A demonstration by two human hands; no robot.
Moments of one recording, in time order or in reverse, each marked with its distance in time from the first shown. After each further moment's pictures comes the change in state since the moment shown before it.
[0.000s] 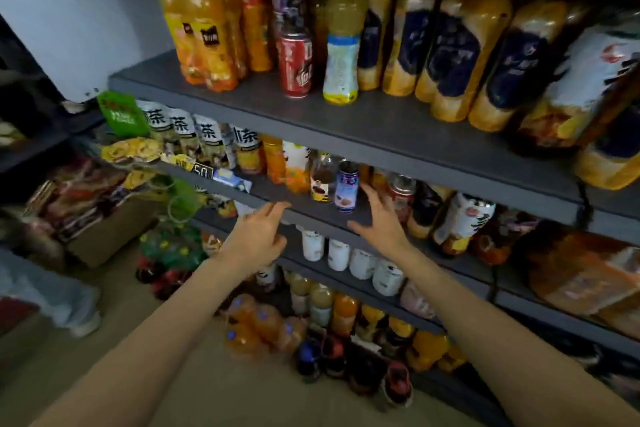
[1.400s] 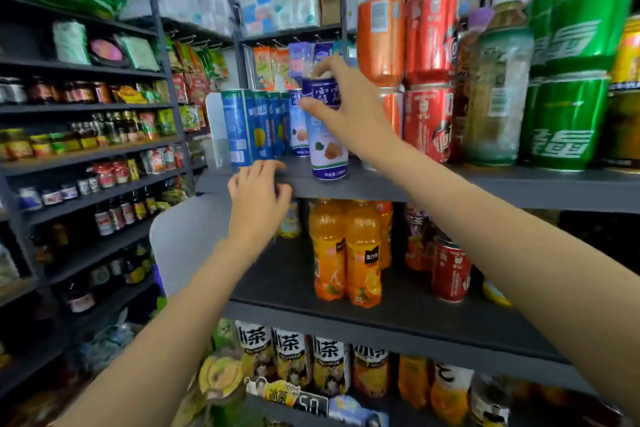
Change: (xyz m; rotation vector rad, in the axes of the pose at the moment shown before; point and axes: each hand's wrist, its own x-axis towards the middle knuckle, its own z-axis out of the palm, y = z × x) left_hand 0.191 -0.250 -0.327 -0.122 0.915 0.173; right_hand 0.259 -0.489 -0.047 -0.058 0.672 -0.782
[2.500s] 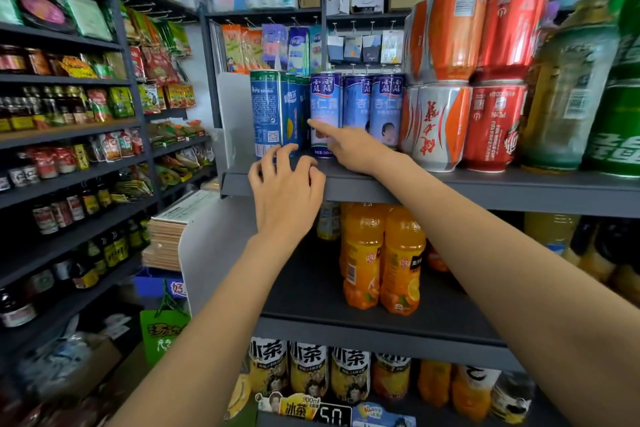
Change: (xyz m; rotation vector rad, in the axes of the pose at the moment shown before) left_hand 0.025 -0.054 0.030 0.021 0.078 0.091; right_hand 0.028 0.049 0.103 -0.541 -0.654 0.261
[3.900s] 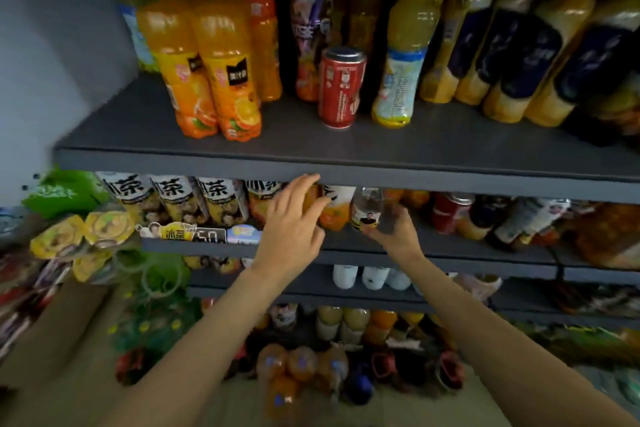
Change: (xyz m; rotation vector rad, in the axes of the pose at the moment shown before) left_hand -0.281 0.192 0.092 -0.226 -0.602 0.282; right_hand -0.406 0.209 0.242 0.779 -0.025 0.913
